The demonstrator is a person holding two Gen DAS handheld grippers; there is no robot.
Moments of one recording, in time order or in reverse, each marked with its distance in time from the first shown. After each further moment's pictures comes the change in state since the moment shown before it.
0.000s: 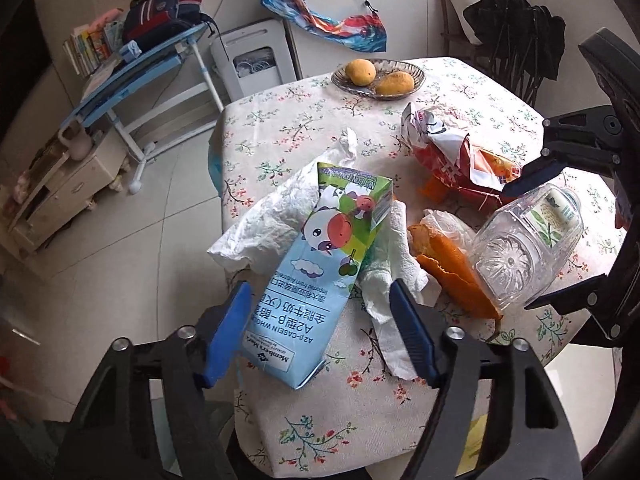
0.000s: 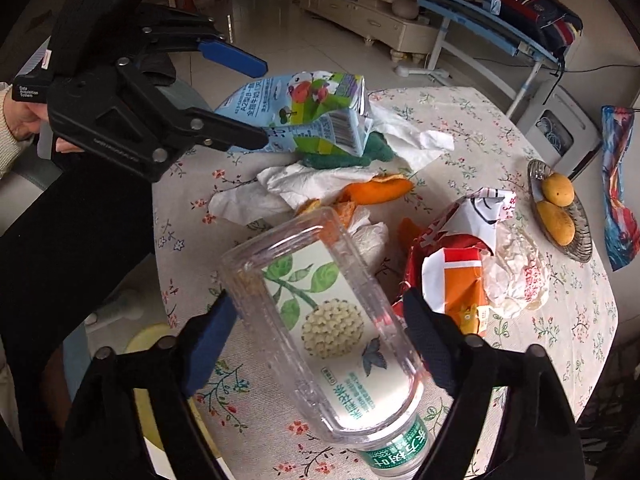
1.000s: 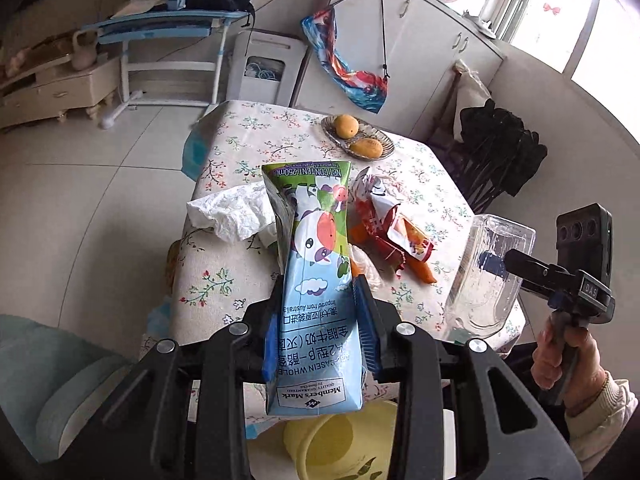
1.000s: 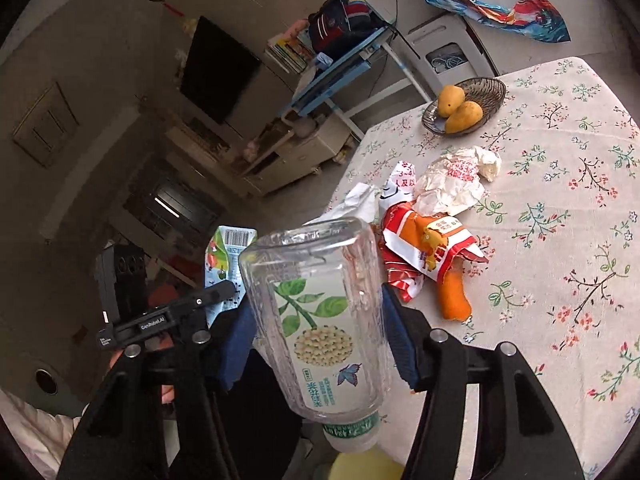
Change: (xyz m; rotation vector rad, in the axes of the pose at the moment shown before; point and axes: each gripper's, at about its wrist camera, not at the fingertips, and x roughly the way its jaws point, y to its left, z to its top) left arm -0.069 0.016 -0.038 -0.391 -0.152 -0.281; right arm -0.070 -0.039 -0.092 0.884 -0.587 0.341
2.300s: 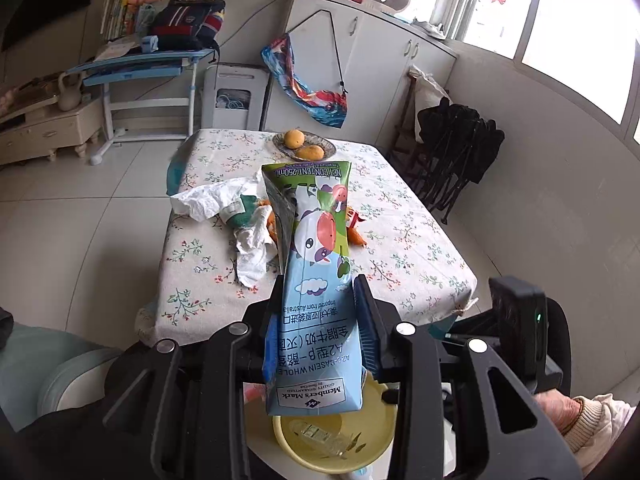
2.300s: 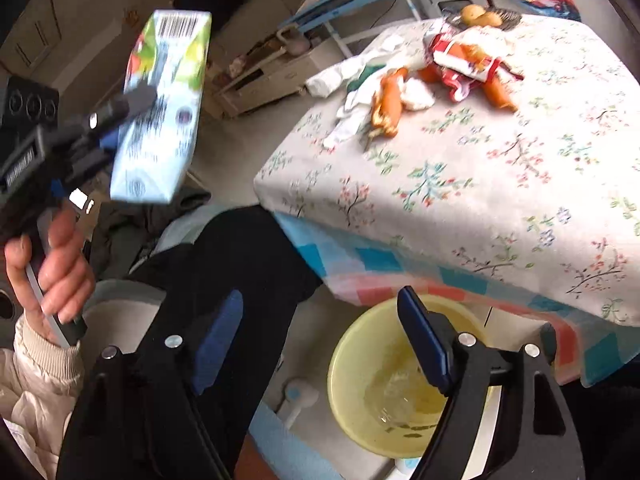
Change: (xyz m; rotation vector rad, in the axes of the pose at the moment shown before) left arm -0.094 -0.059 -0.067 0.138 -0.074 -0.047; right arm 0.006 0.062 -0.141 -0.115 0.207 -0.180
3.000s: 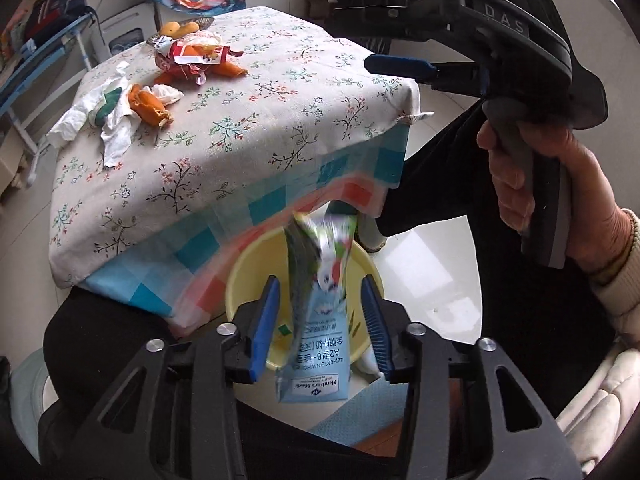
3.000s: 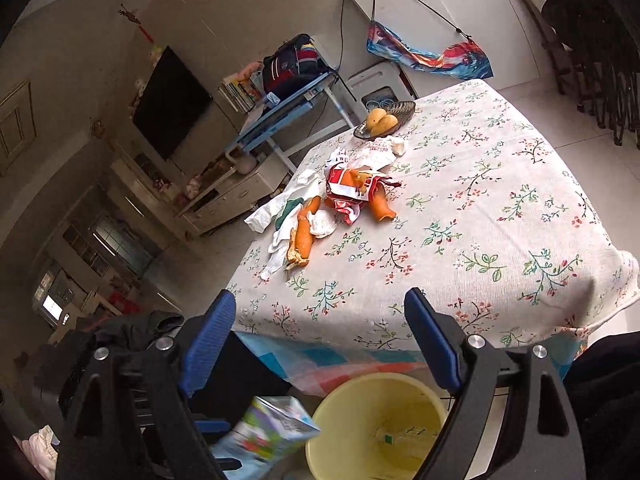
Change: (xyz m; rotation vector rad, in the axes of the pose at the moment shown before) left arm 0.060 -0.085 -0.117 0.372 0.401 -0.079; right arm -0.080 -0.038 0.005 0.167 -0.380 -0.122
